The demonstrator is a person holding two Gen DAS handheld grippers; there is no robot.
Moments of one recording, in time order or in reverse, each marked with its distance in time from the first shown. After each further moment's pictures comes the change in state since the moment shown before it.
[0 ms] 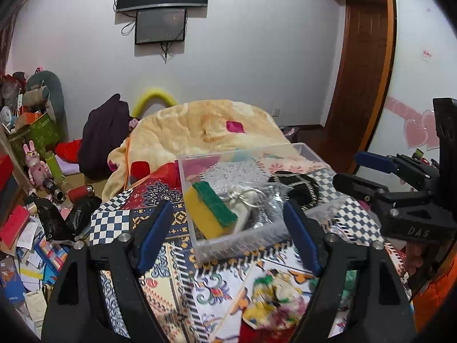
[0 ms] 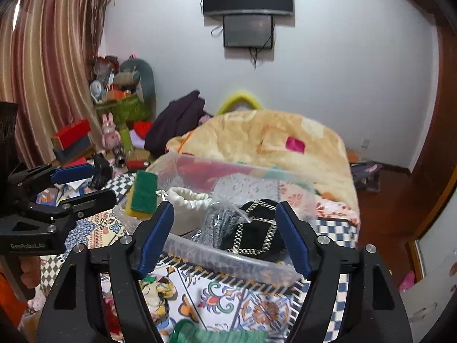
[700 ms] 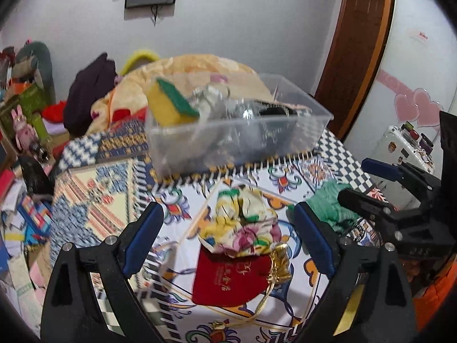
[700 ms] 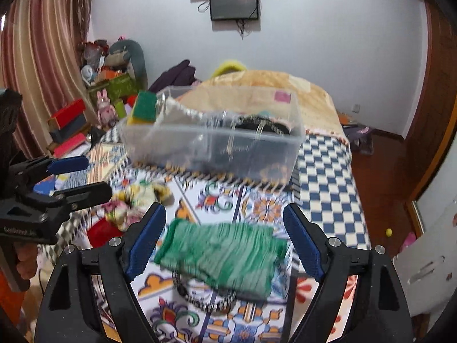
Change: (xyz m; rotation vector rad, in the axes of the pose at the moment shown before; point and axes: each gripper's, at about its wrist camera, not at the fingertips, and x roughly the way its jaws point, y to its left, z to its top) left arm 0.016 -0.029 -0.087 -0.033 0.182 -0.066; right arm -0.006 0.006 -0.093 0.055 0.161 -0.020
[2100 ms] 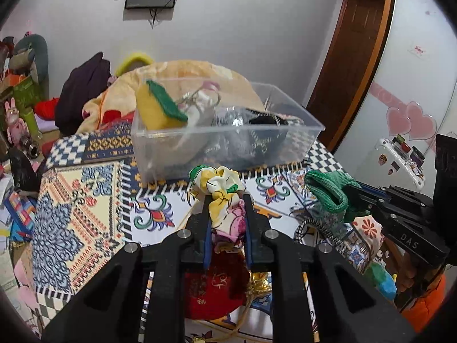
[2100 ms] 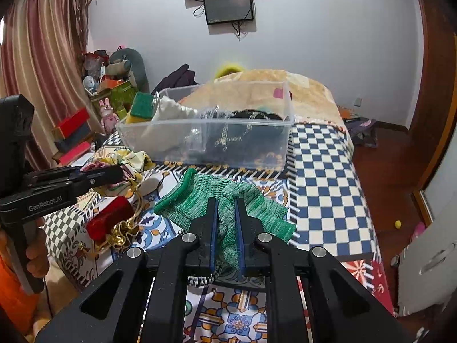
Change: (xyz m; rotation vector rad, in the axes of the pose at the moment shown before) left arm -0.002 0.000 0.002 -0.033 -0.072 -0.055; right arm -0.019 -0.018 -0.009 0.055 -0.058 0.021
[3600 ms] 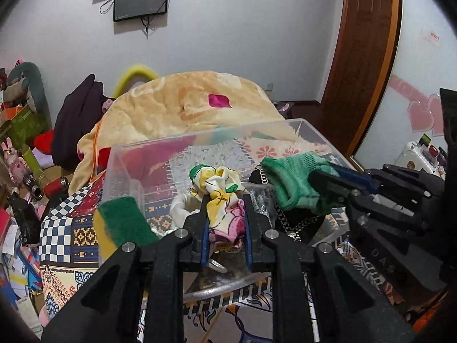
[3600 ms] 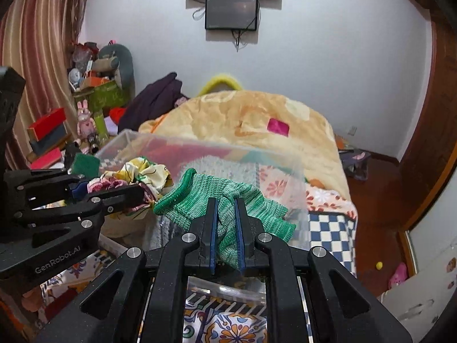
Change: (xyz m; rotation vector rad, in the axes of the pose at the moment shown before) left arm 0.099 -0.002 0.102 0.090 0.026 0.094; right arm 0.089 -0.002 0.093 -0.104 0.005 -0.084
